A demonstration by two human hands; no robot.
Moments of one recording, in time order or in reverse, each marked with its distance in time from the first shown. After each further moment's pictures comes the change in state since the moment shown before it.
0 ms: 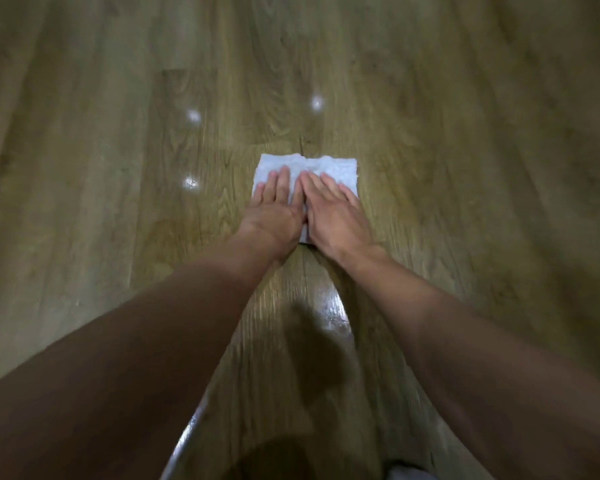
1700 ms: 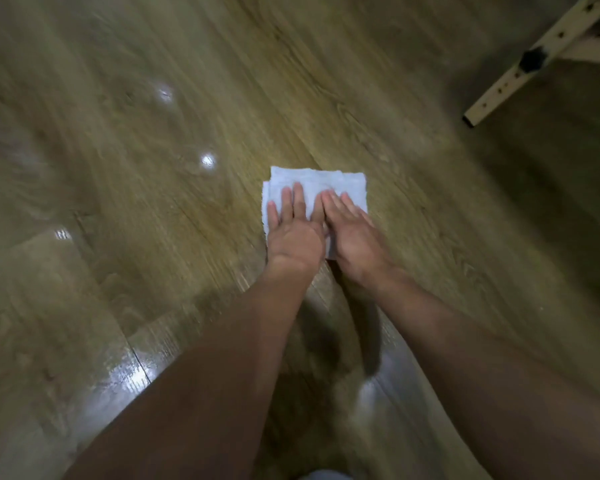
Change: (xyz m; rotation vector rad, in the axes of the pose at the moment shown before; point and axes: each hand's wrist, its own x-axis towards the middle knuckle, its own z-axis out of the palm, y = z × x) left_hand 0.042 0.295 -0.037 -0.030 -0.007 0.394; right_hand -0.143 0.238 -0.069 0.209 0.035 0.480
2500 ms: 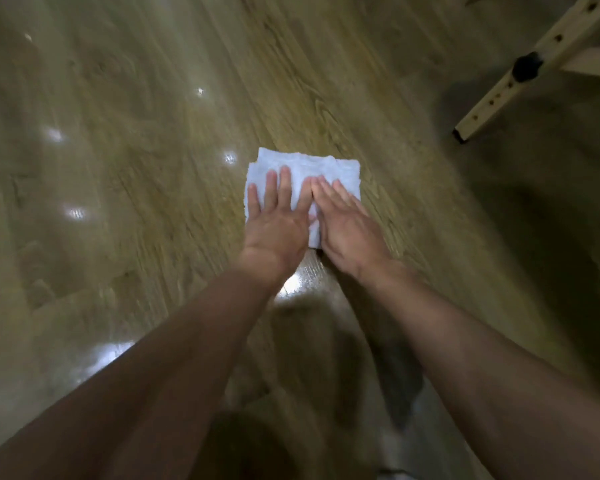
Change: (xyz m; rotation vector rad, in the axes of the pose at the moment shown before) left_hand 0.027 0.056 0.016 0.020 0.157 -0.083; right_hand 0.015 0.070 -0.031 -0.137 -0.034 -0.176
